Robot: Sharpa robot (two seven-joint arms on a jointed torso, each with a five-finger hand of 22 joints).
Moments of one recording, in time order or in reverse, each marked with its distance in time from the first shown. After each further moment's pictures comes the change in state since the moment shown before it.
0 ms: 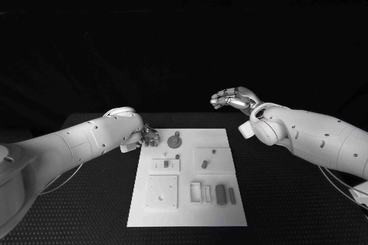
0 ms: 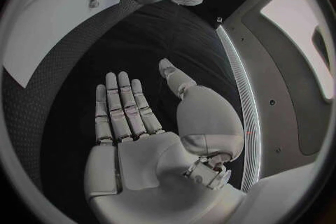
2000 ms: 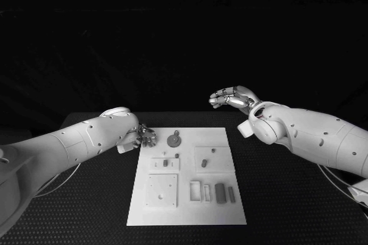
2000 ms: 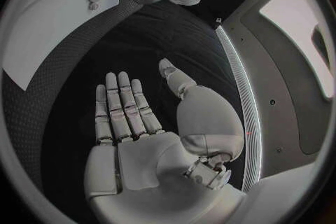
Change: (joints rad) left arm -0.008 -0.020 0.000 -0.004 0.048 0.002 0.027; left_hand 0.071 0.076 0.125 -0.015 -0.135 0.076 -0.029 0.023 -0.002 0.034 -0.007 0.000 -0.041 0.002 -0.005 0.042 0.010 0.000 -0.007 -0.007 0.012 0.000; right arm 0.000 0.001 0.000 -0.001 -0.001 0.010 -0.003; right_hand 0.000 0.000 0.000 0.000 0.000 0.000 0.000 0.000 -0.001 0.000 0.000 0.000 -0.006 0.000 0.000 -0.004 0.002 0.000 0.000 0.000 -0.004 0.003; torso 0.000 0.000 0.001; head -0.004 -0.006
